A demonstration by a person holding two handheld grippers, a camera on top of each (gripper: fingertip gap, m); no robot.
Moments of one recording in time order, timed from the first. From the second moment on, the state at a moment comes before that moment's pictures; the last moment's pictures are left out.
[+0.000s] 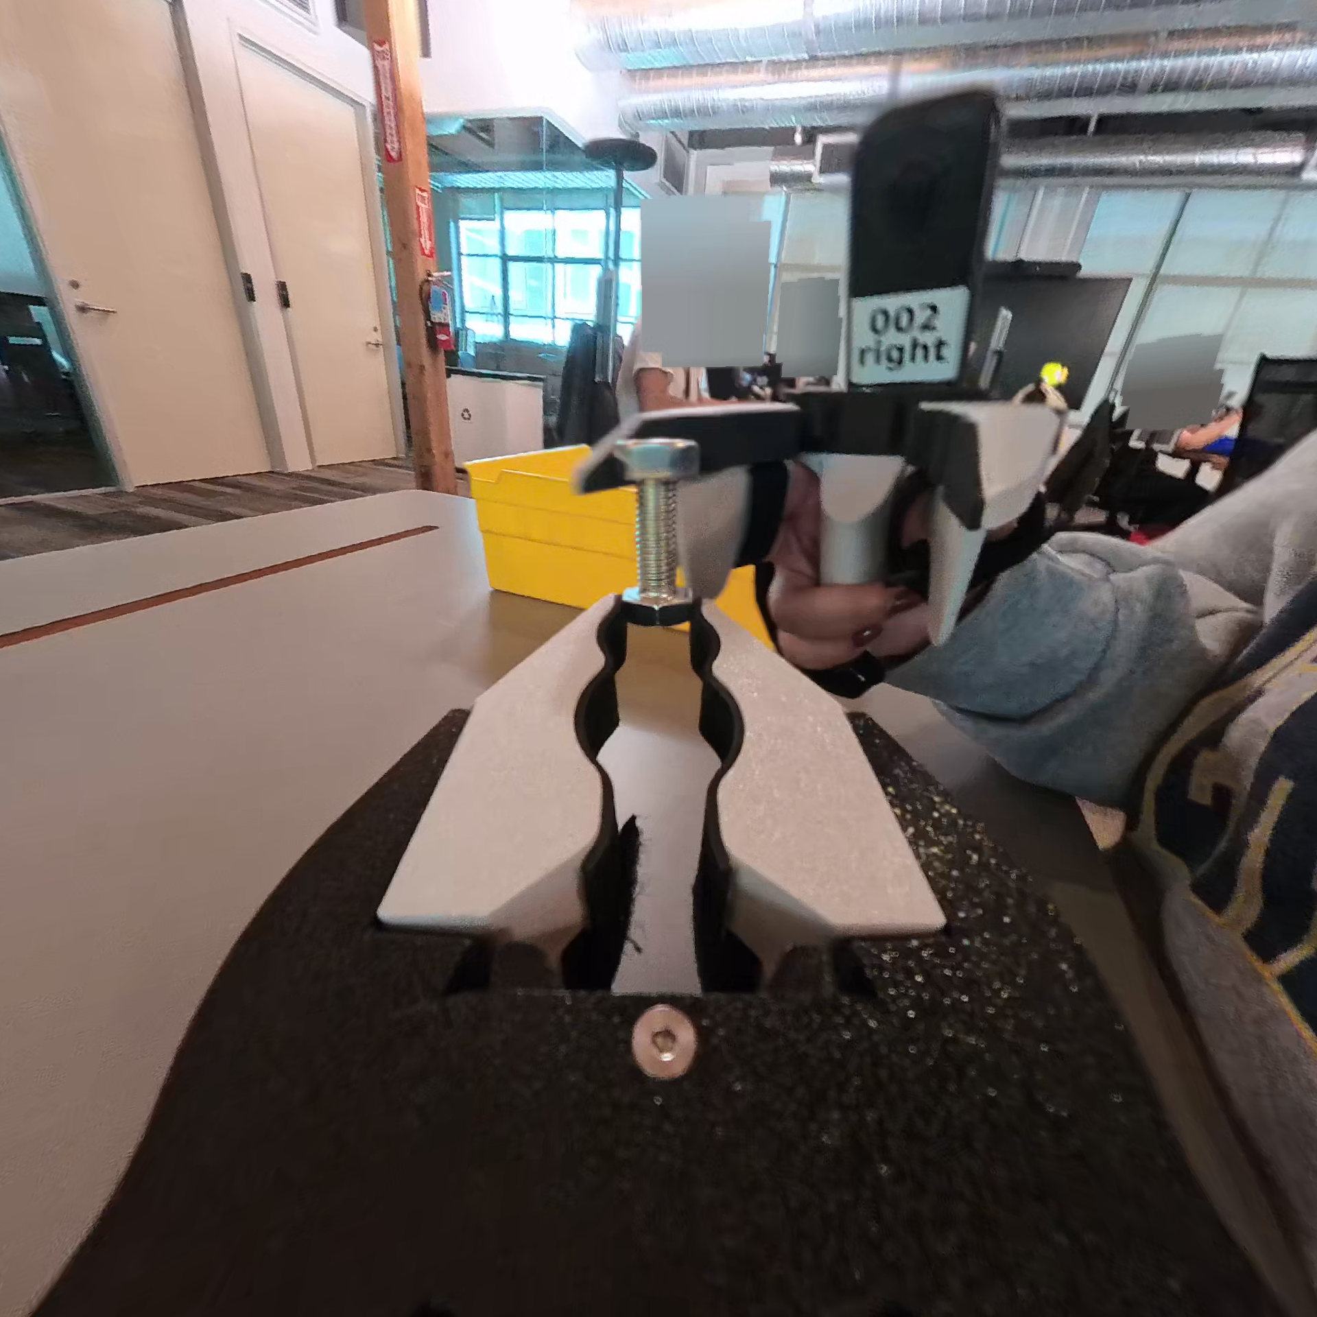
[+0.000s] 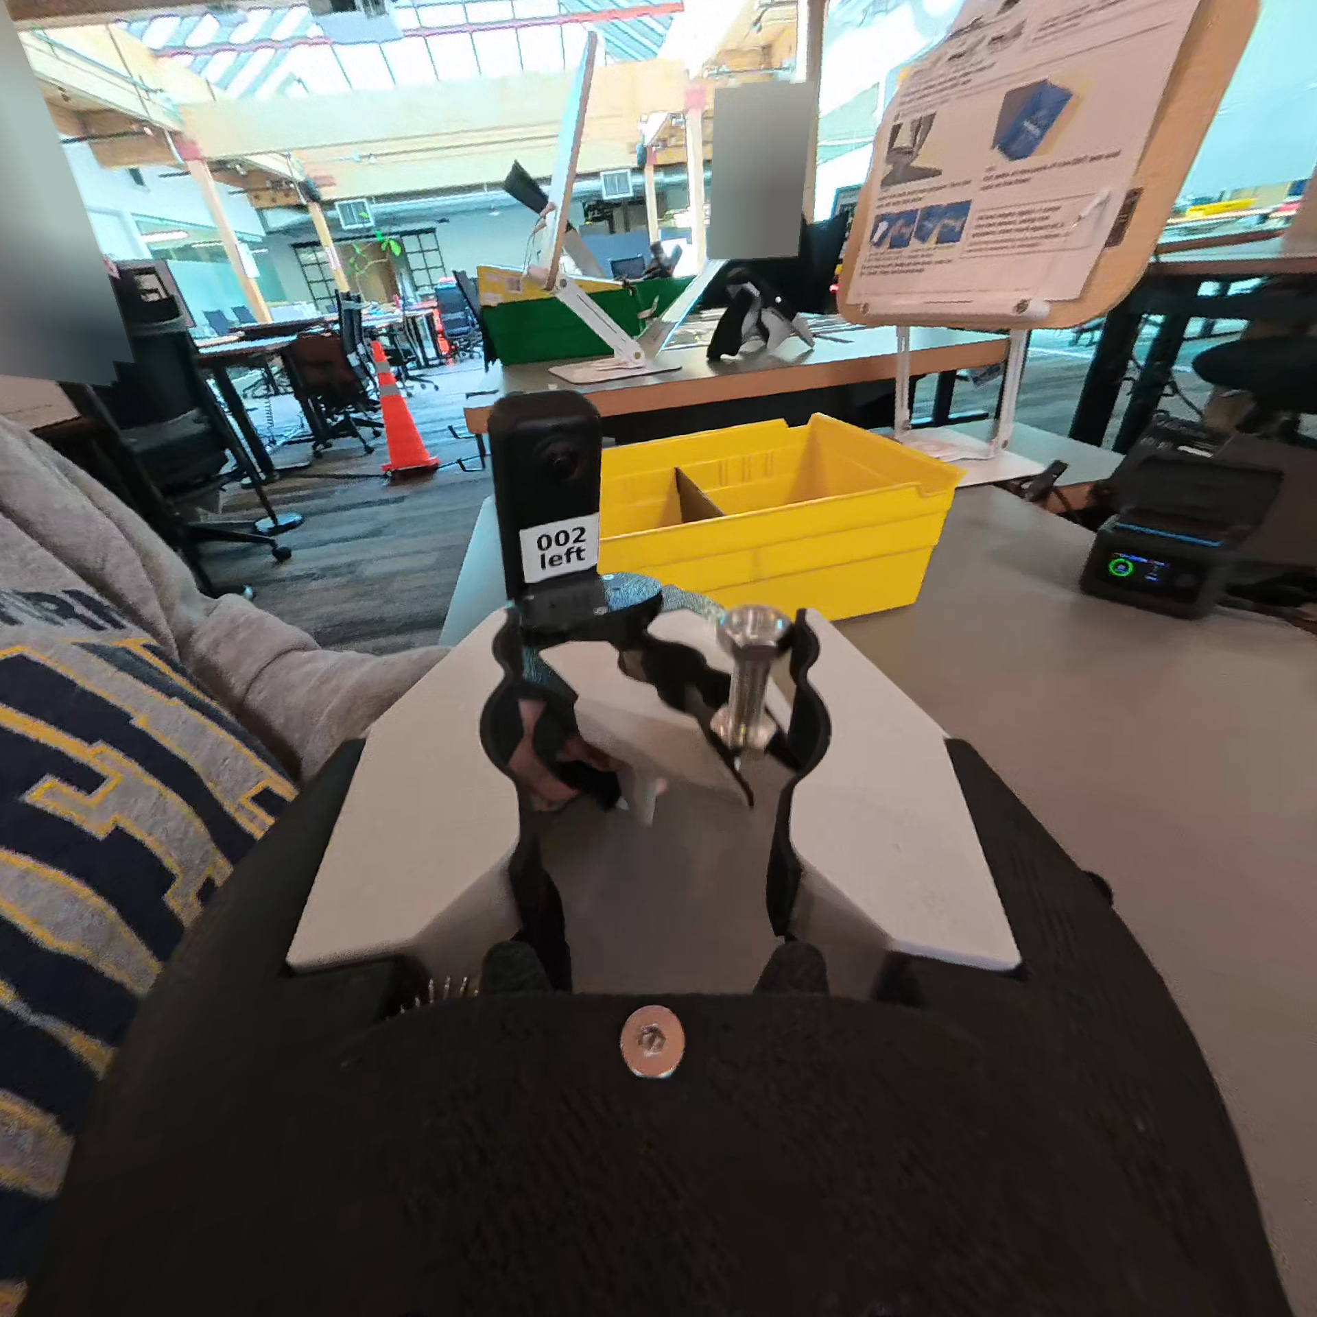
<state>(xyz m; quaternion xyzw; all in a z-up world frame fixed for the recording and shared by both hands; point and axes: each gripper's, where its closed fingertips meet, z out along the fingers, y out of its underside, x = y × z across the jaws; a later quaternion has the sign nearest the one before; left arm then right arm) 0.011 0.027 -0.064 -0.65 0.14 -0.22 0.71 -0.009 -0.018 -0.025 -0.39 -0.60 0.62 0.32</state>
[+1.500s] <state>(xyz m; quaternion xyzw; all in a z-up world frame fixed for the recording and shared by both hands) 0.045 0.017 -0.066 -0.64 0.21 -0.30 0.68 -0.006 -0.029 -0.030 -0.36 -0.63 0.62 0.29</state>
